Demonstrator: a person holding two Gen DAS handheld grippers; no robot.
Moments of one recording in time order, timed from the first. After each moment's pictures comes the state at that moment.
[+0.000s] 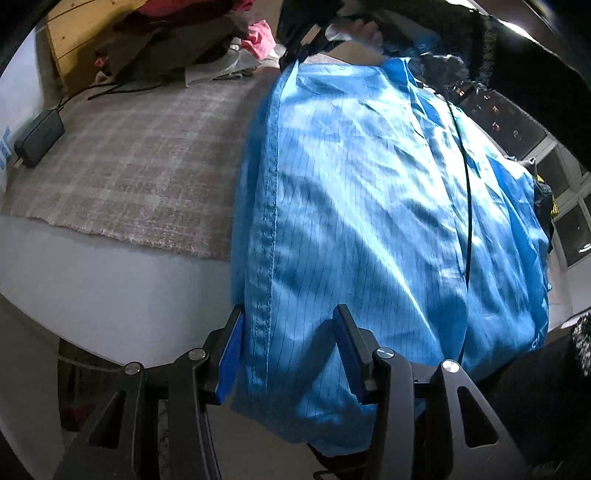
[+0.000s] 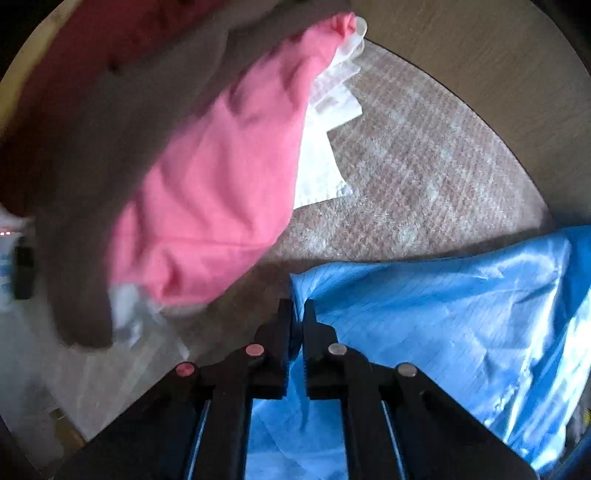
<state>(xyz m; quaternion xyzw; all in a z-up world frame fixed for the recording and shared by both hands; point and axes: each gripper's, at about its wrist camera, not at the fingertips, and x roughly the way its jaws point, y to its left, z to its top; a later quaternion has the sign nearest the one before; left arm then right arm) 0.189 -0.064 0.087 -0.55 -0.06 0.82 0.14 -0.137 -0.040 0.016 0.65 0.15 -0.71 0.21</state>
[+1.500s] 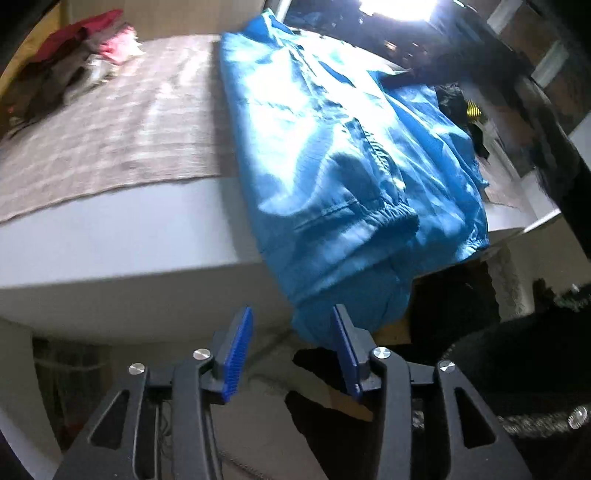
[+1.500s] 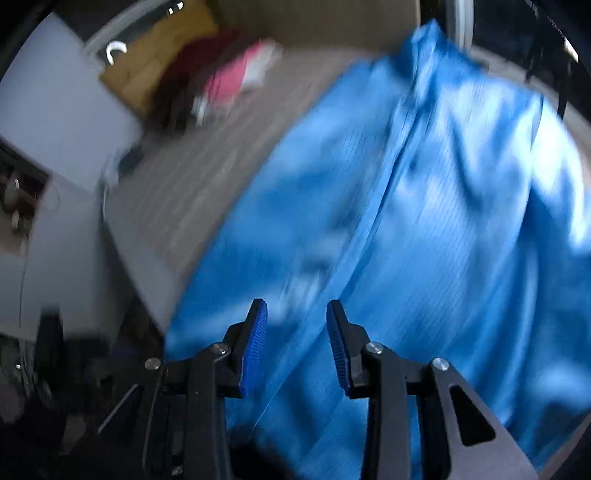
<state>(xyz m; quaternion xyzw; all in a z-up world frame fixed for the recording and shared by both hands) 0.286 0.043 0.093 -0.56 0.01 0.77 0.29 0.148 0.251 0.077 0.60 0.01 -0.75 0.27</state>
